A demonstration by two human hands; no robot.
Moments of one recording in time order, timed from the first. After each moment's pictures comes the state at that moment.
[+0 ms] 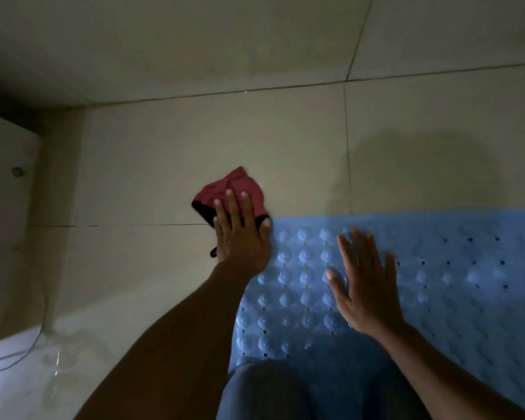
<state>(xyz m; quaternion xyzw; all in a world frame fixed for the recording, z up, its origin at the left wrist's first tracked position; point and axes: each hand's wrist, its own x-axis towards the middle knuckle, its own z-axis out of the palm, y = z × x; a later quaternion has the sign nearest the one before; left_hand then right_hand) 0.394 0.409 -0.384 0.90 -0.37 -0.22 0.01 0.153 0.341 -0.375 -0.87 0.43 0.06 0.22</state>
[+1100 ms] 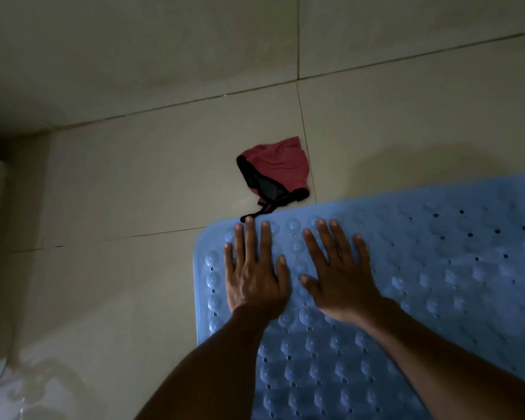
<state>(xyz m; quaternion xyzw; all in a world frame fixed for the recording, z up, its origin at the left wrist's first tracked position) 0.291 0.430 -0.397 0.87 -0.47 -0.12 0.01 0.141 0.334 -0.398 -0.90 0.37 0.11 0.19</state>
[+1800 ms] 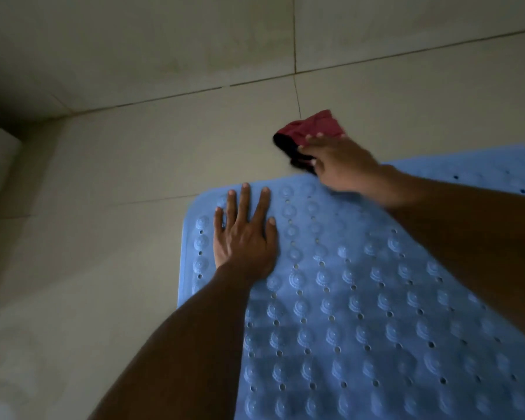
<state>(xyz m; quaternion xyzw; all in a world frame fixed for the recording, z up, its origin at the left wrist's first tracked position) 0.290 0.429 -0.410 0.87 -0.48 -0.07 0.06 0.184 0.203 -0.378 -0.94 0.29 0.01 0.18</state>
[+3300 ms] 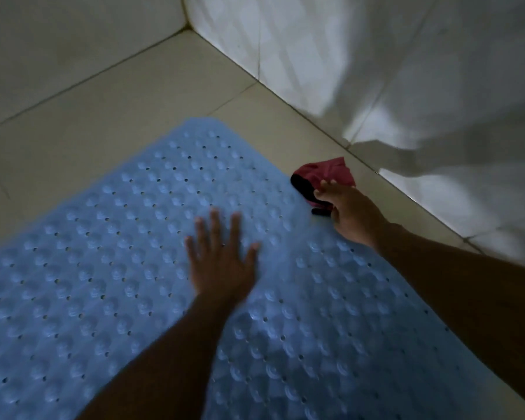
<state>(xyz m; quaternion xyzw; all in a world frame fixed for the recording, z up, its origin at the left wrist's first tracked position) -0.065 0.398 -0.384 0.70 -0.69 -0.17 0.00 -0.345 0.337 -0.369 -0.73 0.65 -0.04 0.21</state>
